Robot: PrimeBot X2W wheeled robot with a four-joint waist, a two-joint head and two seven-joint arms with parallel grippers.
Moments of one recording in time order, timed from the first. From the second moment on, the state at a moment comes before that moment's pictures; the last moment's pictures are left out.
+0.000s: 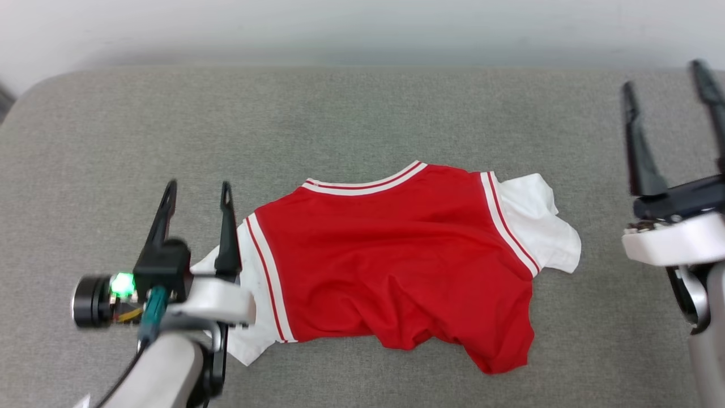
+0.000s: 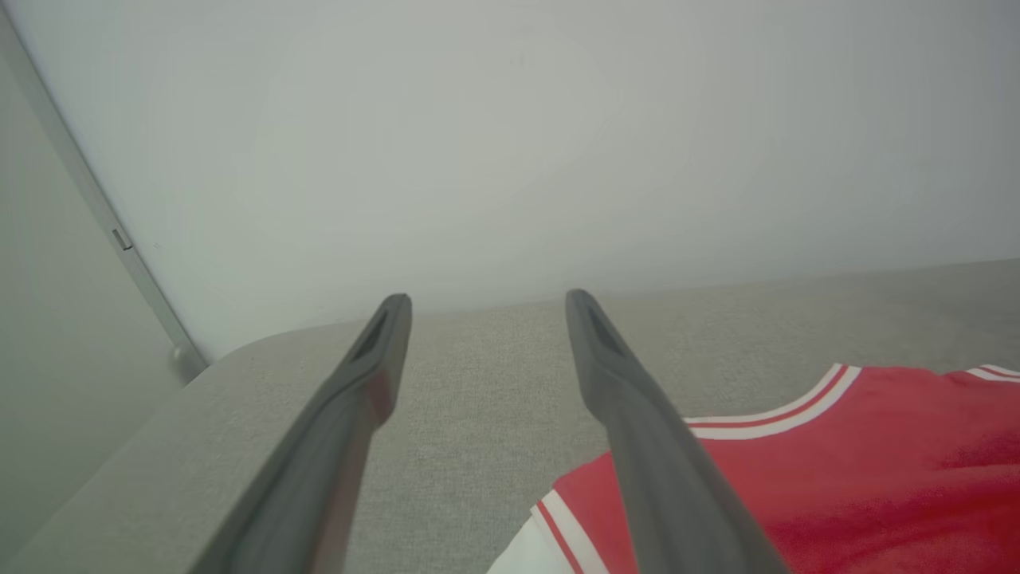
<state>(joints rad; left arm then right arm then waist) -0.35 0.44 -0.51 0.10 -0.44 0.45 -0.26 -0.39 -0.25 0.01 -0.01 -0.02 0.13 -0.26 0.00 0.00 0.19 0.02</state>
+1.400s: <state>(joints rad) -0.19 0.10 -0.14 -0.03 -0.09 0.21 -0.26 -0.85 -0.72 0.85 0.44 0.78 0.13 0.72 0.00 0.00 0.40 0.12</state>
